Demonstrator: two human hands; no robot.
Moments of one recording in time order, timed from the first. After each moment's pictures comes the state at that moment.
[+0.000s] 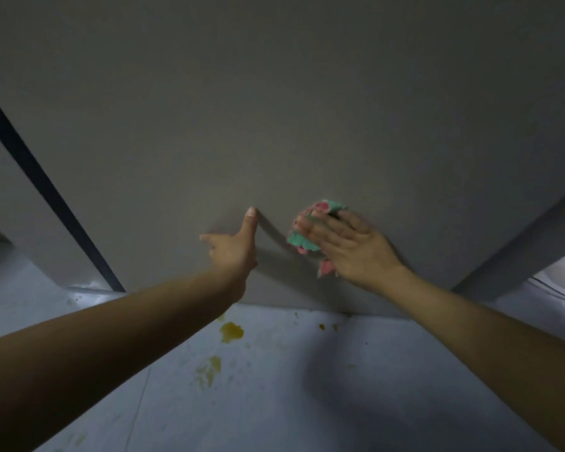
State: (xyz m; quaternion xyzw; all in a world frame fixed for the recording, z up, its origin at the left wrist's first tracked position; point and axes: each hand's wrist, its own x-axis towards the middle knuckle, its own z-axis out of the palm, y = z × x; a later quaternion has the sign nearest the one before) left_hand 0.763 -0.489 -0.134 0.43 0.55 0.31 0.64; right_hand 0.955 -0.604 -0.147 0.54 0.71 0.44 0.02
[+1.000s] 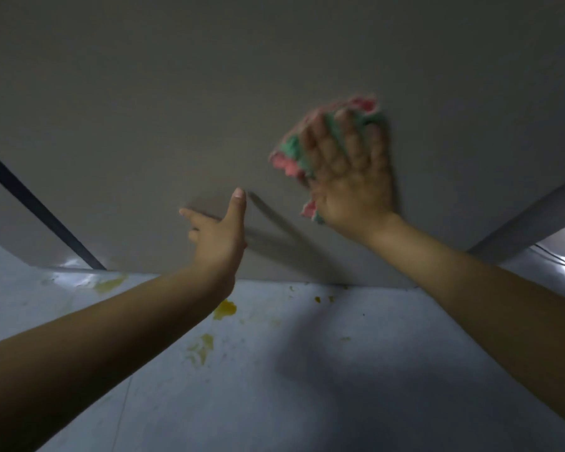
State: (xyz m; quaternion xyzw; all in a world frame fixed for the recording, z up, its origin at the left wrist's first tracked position) left_hand 0.761 -0.497 -0.152 0.45 0.54 0.32 0.64; right_hand 0.939 -0.570 -0.120 0.60 0.61 0.51 -0.09
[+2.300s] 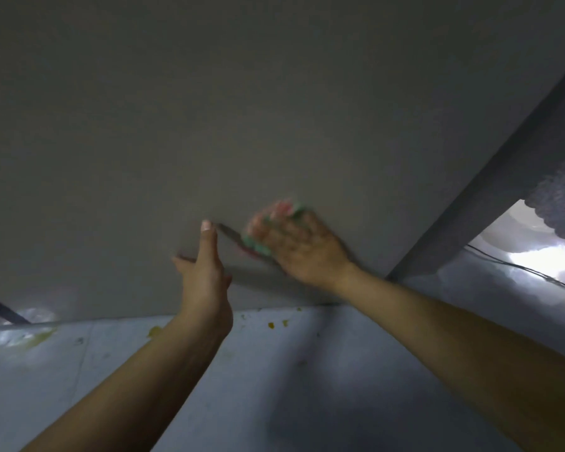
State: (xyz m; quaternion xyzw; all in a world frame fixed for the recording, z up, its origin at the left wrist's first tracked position) left_hand 0.819 -0.545 -0.160 0.31 0.48 0.37 0.73; right_hand 0.998 -0.619 -0.189 0.54 0.70 0.46 -0.10
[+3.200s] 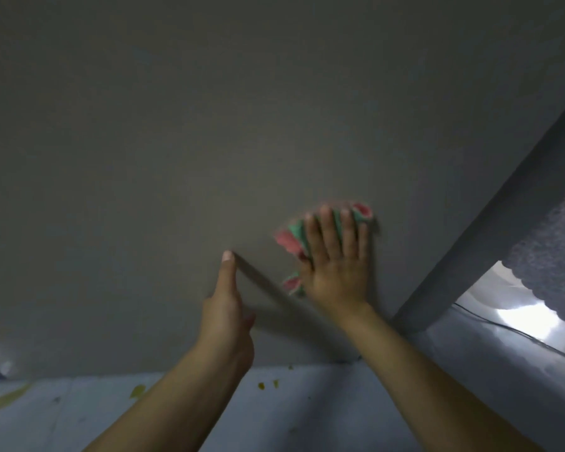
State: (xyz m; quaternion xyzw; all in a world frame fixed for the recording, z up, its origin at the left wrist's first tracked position) left_hand 0.835 -0.566 -0.089 0.26 0.42 0.32 0.81; right_hand 0.989 -0.622 -0.110 0.66 0.50 0.54 -0.16
